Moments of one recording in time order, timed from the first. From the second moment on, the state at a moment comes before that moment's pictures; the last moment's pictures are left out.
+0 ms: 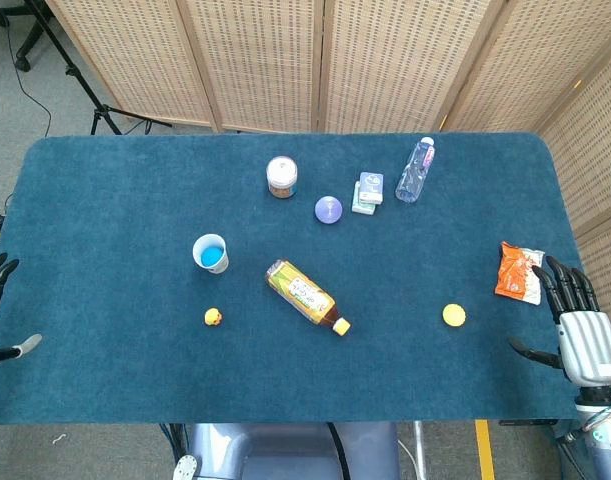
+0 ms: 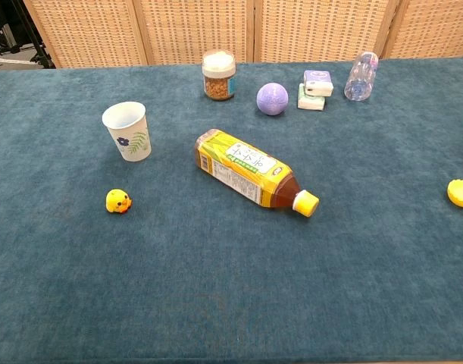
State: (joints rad) left arm -0.12 -1.05 -0.04 -1.56 1.49 1.48 -0.21; right arm 0.13 -1.15 0.11 -1.55 -1.54 1.53 0.15
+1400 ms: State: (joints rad) left arm -0.54 -1.37 -0.06 -1.49 1.48 0.88 0.00; right arm 0.13 -1.13 0.12 -1.56 -1.49 1.48 0.18
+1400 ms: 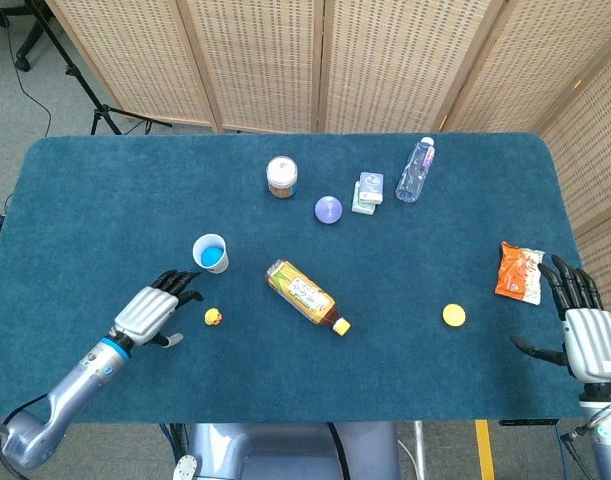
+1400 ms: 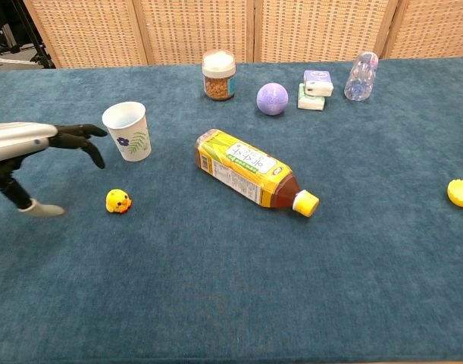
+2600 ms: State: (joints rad) left arm -0.60 -1.53 -0.06 -1.37 1.36 0.87 0.05; right arm 0.14 -1.13 0.12 -1.56 -1.48 1.47 0.20
